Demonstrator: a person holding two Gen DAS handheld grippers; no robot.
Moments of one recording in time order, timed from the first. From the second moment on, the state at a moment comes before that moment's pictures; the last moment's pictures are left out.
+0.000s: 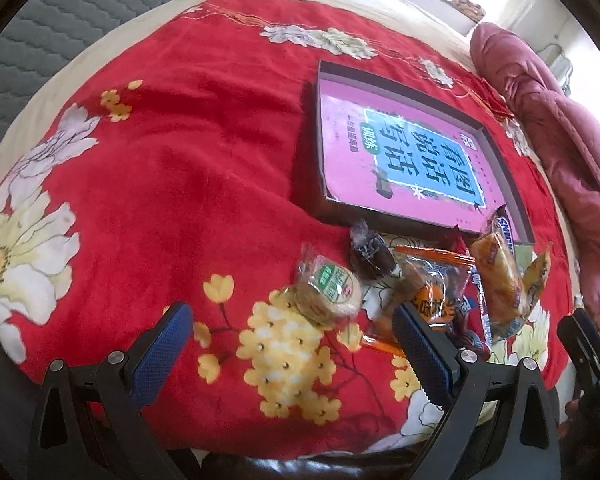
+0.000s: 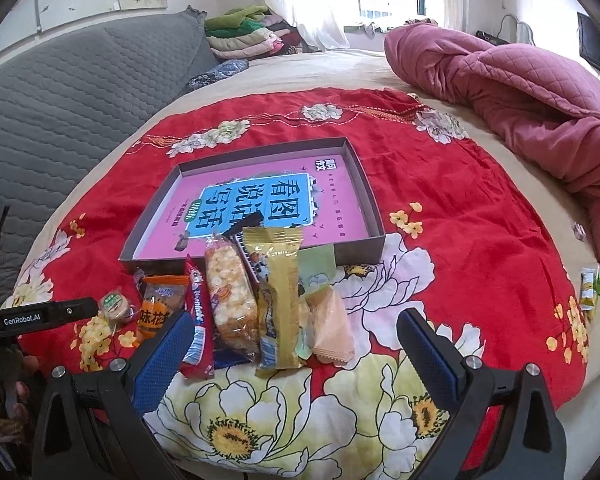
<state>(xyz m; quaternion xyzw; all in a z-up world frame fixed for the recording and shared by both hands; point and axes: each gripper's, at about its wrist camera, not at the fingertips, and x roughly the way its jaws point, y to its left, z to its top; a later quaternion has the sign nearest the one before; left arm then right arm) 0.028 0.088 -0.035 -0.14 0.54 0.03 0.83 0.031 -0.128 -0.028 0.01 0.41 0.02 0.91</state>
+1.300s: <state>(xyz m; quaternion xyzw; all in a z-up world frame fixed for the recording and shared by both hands) 0.052 0.064 -0.064 -0.07 0.57 -0.07 0.82 0.067 -0.125 -0.054 0.01 0.42 0.06 0.90</state>
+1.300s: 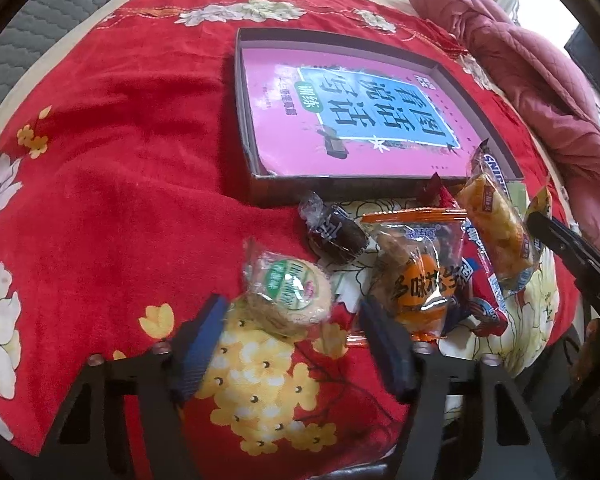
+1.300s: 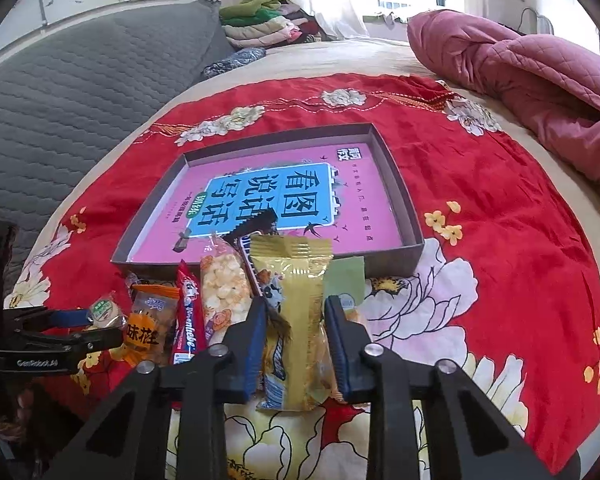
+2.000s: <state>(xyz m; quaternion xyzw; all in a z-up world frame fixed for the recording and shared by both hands) 0.046 0.070 -0.031 -0.09 0.52 -0.08 0.84 0.056 -0.130 -0.029 0.03 0.39 0.07 0.92</state>
